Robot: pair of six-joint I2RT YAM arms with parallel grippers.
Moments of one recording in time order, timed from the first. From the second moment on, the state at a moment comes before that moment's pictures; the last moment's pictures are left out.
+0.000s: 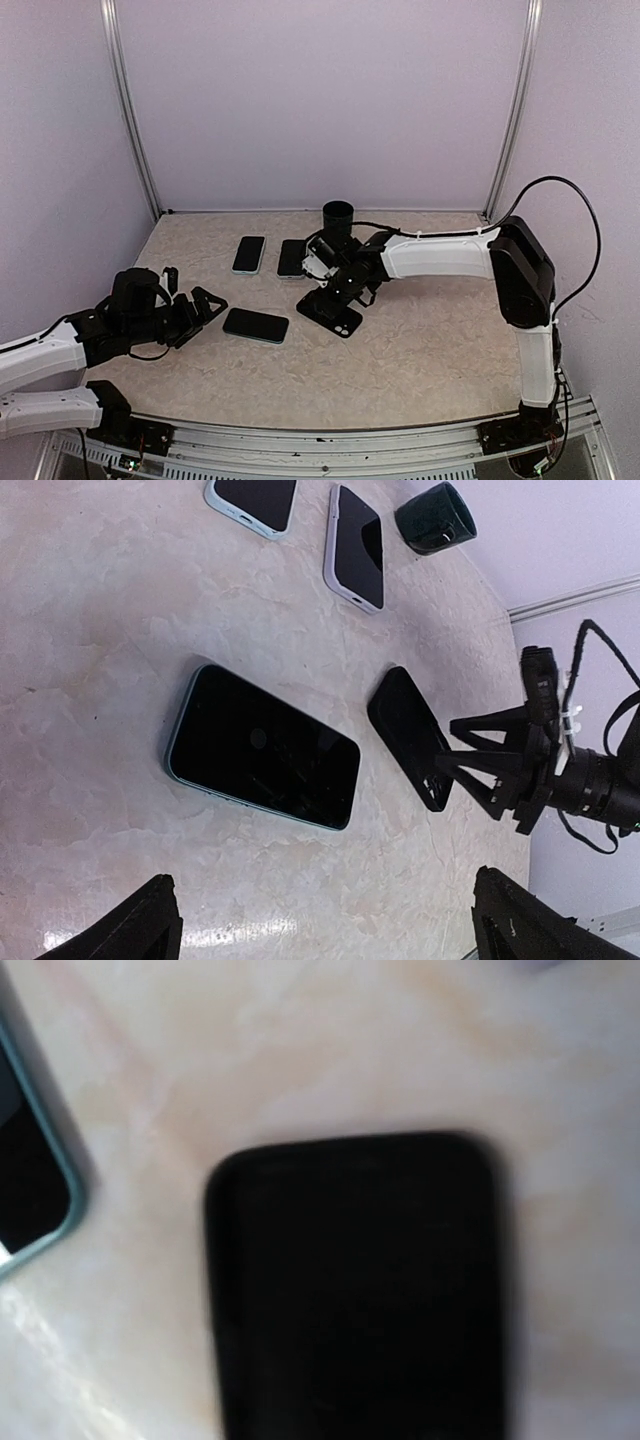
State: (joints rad) left arm -0.60 0.81 0.40 -0.16 0.04 -0.97; right arm 0.92 2.13 1.61 -0.54 0.07 0.04
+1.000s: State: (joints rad) left arm -0.60 0.81 0.37 -0.16 0.04 -0.99; right arm 0.79 2.25 1.76 -0.66 0.04 -0.19
